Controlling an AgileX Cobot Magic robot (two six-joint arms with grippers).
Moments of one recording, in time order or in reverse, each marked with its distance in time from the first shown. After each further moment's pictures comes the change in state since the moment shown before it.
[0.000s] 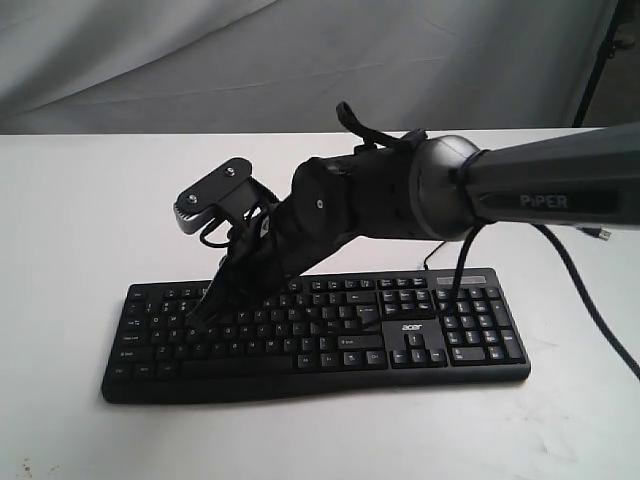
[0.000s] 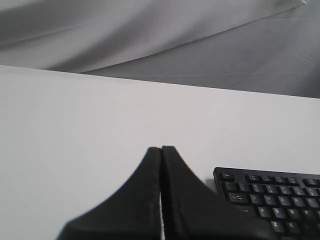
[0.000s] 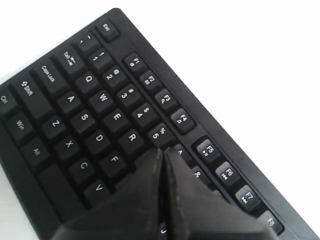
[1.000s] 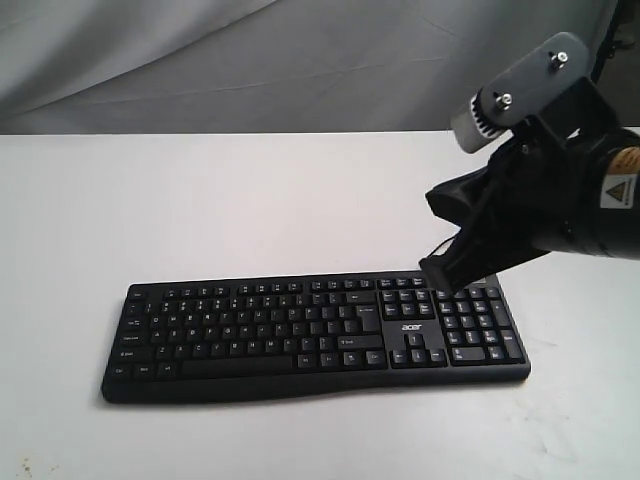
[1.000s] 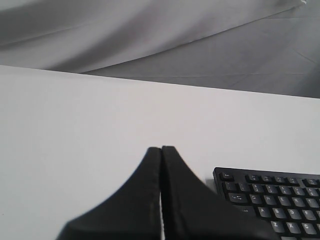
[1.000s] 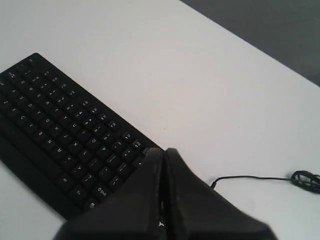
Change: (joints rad) left arm 0.000 0.000 0.000 0.000 0.000 0.000; right arm -0.210 -0.877 0.622 -0.276 -0.114 0.183
